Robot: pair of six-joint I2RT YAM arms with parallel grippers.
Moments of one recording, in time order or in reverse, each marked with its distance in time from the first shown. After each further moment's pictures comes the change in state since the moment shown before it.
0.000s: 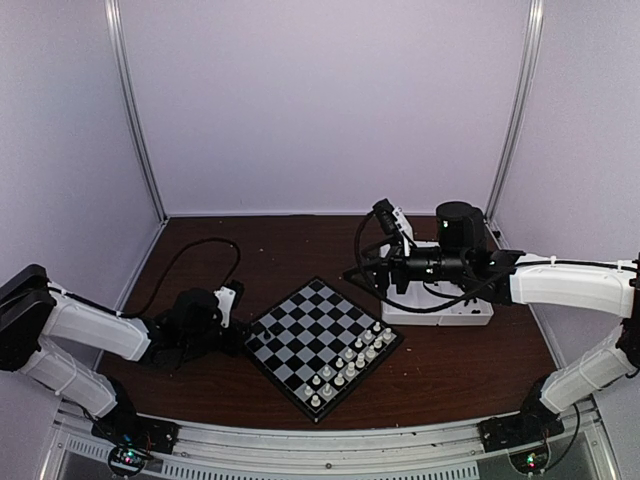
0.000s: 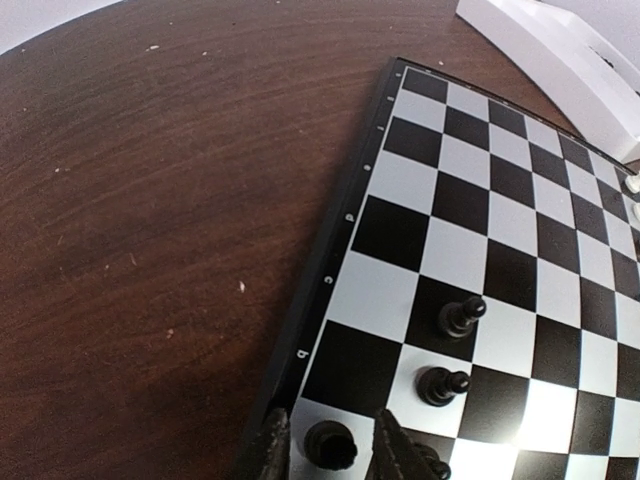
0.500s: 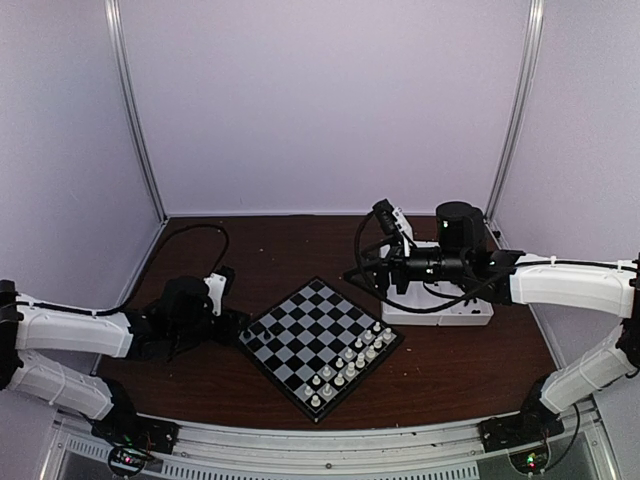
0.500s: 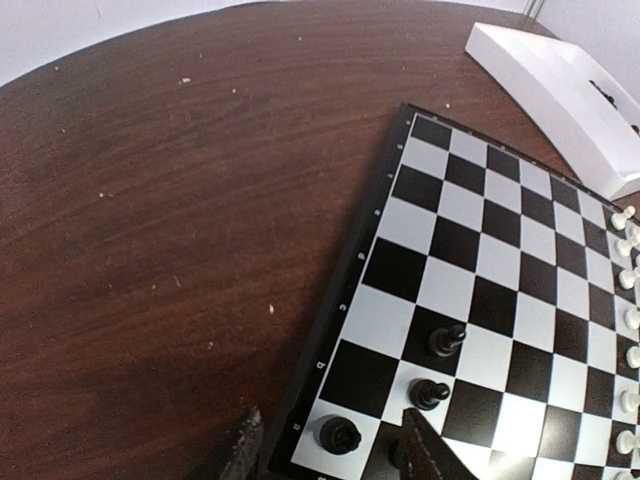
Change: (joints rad) left arm 0.000 -0.145 0.046 -0.179 -0.045 -0.021; right arm 0.000 0.000 0.000 -0.001 -0.007 0.000
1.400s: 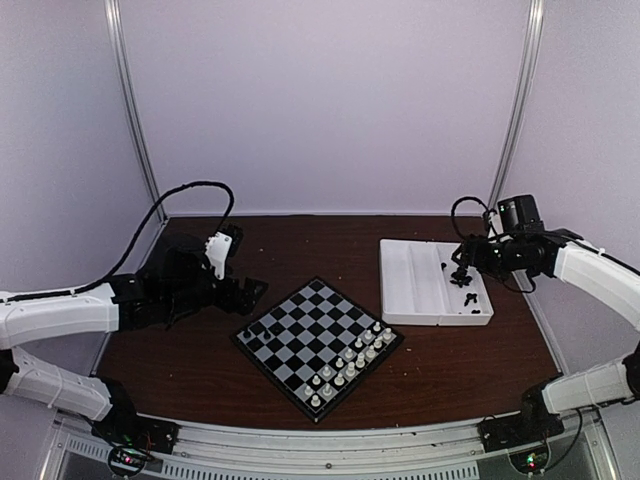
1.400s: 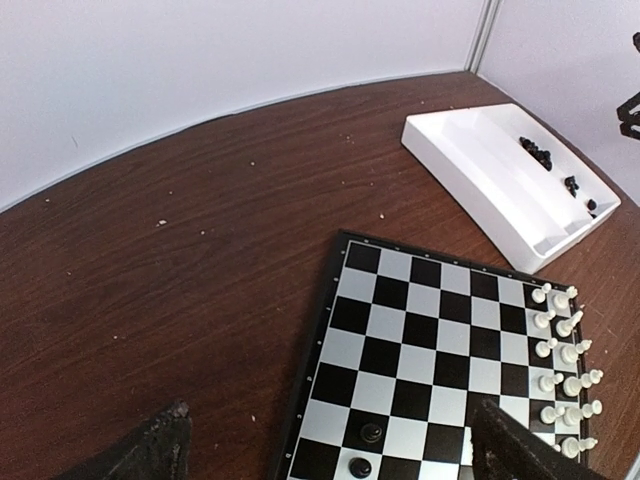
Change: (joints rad) left arm 0.000 -0.088 0.281 -0.219 0.053 0.122; right arm -0.490 -0.173 0.020 -0.645 0.374 0.333
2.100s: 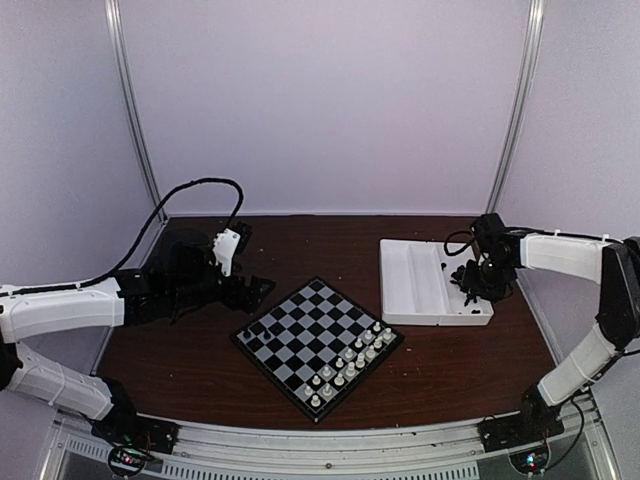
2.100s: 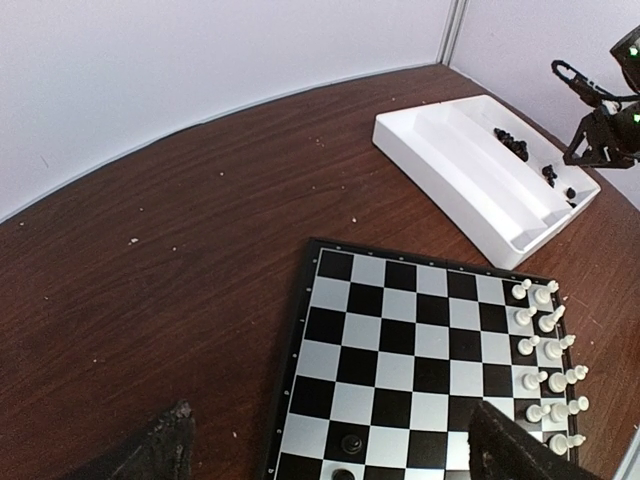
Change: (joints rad) left arm 0.000 0.052 0.042 0.011 0.069 0.040; right arm -0.027 0.307 0.045 -0.150 0.299 0.124
